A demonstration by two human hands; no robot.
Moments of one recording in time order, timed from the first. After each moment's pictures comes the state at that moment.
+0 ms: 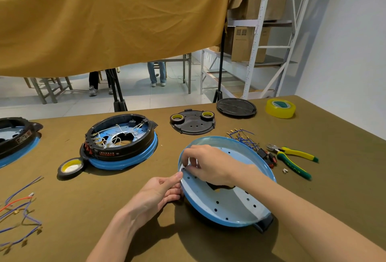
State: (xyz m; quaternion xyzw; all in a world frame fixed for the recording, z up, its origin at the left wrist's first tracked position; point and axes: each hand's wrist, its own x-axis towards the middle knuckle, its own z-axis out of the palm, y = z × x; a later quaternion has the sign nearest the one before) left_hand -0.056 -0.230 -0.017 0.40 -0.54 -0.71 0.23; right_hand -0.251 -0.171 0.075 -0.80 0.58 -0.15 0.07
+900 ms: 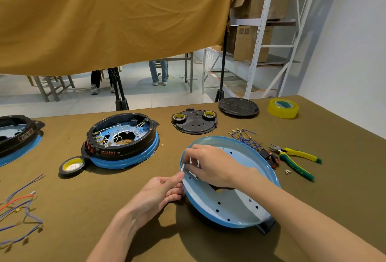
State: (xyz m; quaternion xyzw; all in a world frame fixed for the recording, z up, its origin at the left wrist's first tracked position) left_hand -0.053 -0.228 -0.012 0.40 -0.53 -0.71 0.23; right_hand -0.249 -0.171 0.070 -0.80 0.57 -0.17 0.05
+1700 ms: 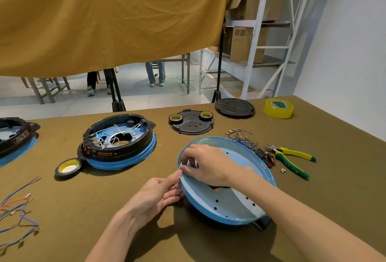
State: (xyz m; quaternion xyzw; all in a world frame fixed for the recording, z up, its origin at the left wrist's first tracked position) left_hand -0.057 -0.218 -0.004 0.41 -0.48 -0.74 0.24; right_hand -0.249 -0.170 0.072 -0.79 0.58 -0.19 0.04
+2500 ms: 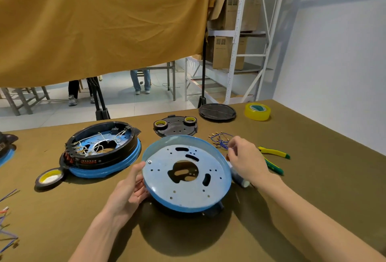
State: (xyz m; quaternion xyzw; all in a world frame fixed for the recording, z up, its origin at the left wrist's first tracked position) left_hand -0.047 -0.220 0.013 0.43 -0.38 -0.72 0.39; right_hand -0.338 -0.108 0.068 -0.51 0.81 -0.31 -0.04
